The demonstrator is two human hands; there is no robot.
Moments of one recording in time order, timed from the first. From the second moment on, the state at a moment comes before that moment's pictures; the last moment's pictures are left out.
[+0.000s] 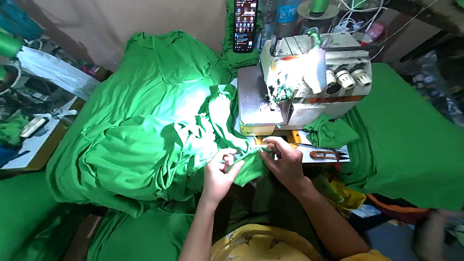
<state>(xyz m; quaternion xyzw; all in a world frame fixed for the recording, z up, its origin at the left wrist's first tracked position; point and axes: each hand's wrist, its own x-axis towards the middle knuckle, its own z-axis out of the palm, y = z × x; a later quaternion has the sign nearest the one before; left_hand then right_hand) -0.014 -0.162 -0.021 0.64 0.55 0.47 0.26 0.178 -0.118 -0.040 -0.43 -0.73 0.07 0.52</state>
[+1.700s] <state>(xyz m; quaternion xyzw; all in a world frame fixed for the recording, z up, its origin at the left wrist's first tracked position) 0.037 -0.017 0.079 0.82 0.47 0.33 0.07 0.199 -0.042 0.015 -0.39 -0.67 0.07 0.63</state>
